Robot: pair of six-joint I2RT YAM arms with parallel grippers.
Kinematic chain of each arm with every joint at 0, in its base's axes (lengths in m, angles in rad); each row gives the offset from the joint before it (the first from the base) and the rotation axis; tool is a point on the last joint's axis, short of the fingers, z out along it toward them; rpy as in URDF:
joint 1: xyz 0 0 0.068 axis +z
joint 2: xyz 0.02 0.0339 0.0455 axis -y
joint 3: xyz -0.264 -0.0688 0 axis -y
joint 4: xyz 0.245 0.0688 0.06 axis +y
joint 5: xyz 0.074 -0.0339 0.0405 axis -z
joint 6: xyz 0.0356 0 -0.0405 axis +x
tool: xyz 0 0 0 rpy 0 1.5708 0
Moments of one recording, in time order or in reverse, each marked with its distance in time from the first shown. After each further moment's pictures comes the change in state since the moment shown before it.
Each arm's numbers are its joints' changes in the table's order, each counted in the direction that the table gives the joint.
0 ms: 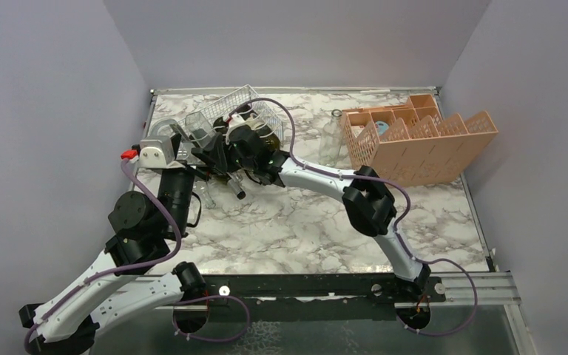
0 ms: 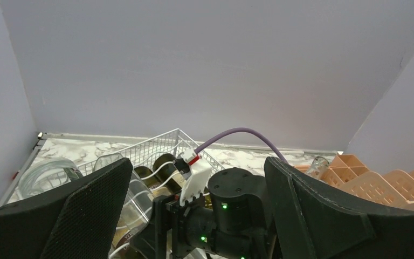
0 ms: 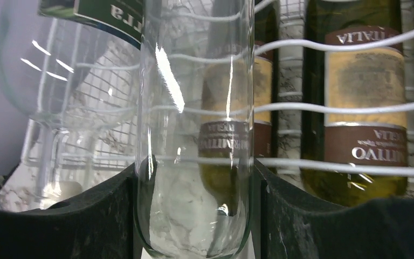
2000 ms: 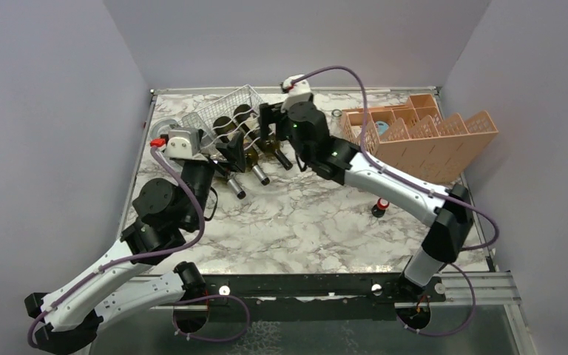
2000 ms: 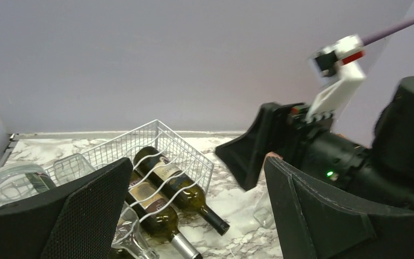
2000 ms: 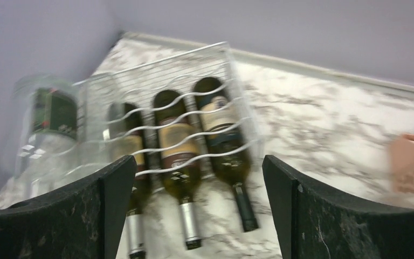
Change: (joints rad) left arm 0.000 -0.089 0.009 -0.011 0.061 -0.045; right arm -0.054 0.494 -0.241 0.043 0.351 -0.186
